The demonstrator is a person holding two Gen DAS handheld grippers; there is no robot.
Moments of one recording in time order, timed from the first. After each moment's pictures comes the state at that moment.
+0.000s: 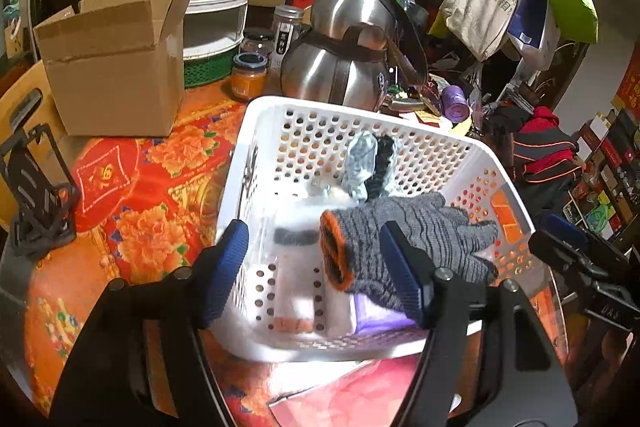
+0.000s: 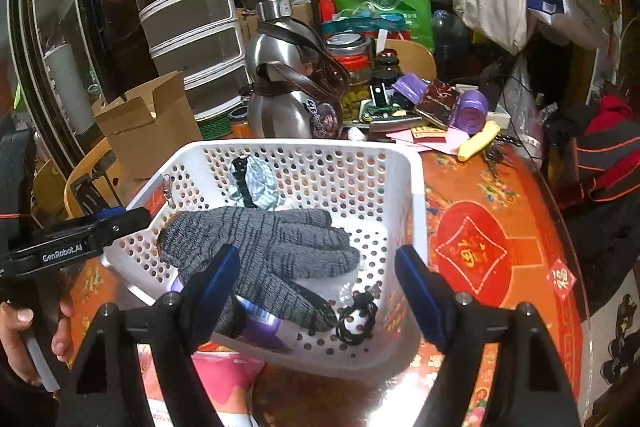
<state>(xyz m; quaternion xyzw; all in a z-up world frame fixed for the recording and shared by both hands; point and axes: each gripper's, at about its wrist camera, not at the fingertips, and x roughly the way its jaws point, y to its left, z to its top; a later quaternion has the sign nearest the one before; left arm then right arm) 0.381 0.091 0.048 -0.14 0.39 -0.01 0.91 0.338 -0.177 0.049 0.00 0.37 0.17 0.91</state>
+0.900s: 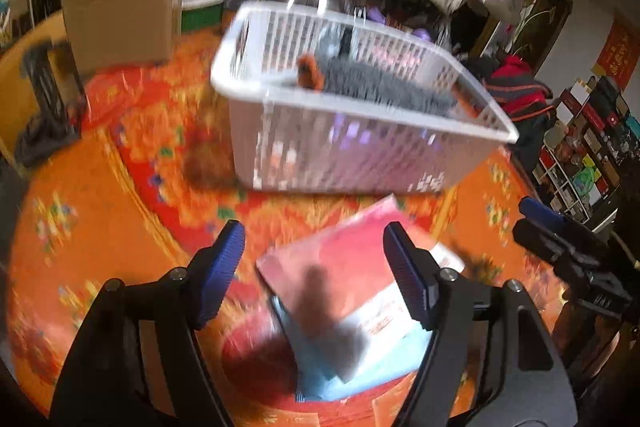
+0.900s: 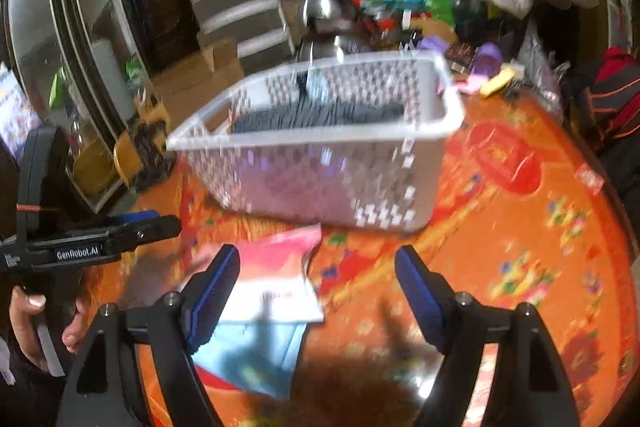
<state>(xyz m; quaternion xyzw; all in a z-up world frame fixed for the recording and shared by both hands) 0.242 0.070 0.010 -0.12 0.41 -0.06 0.90 0.212 -0.181 -0.018 0.03 0.38 0.23 0.90</state>
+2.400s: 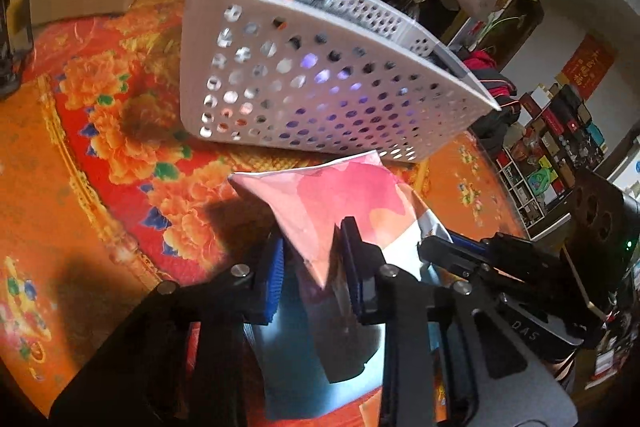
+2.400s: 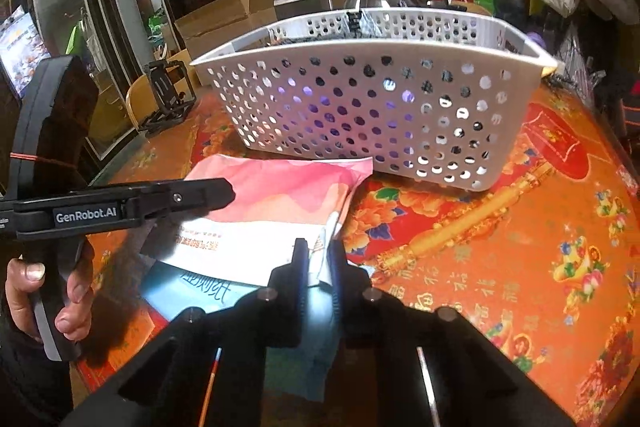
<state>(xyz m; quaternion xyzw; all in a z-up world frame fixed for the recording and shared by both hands) 0.250 0.062 -0.056 -0.18 0.43 -0.14 0.87 0.198 -0.142 -0.055 -0.03 0.39 0.27 0.88</state>
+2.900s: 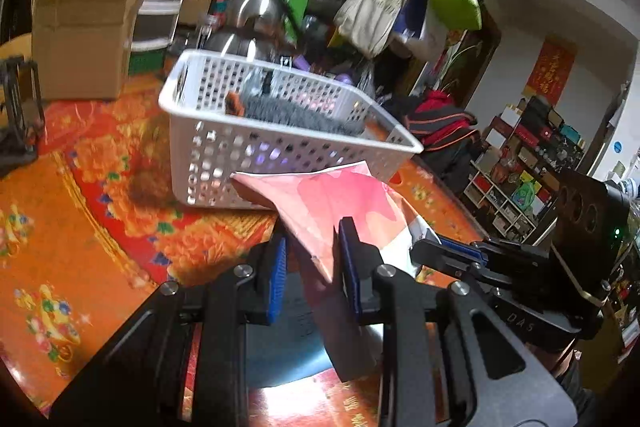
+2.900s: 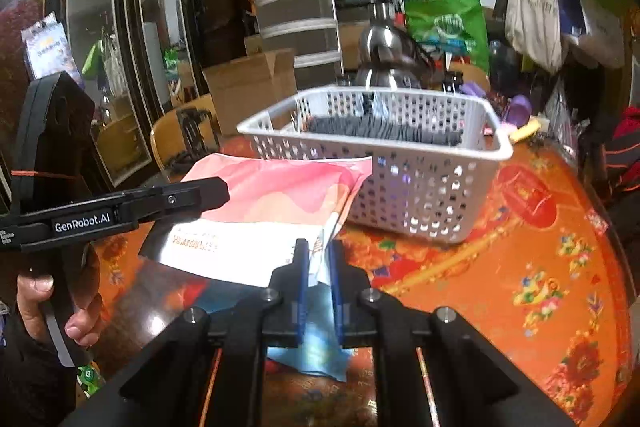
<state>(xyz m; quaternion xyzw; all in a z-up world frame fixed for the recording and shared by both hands) 0.185 0.061 0.009 -0.16 0.31 -0.17 0.92 0.147 -0.151 0.007 -0.03 0.30 0.28 0.91</state>
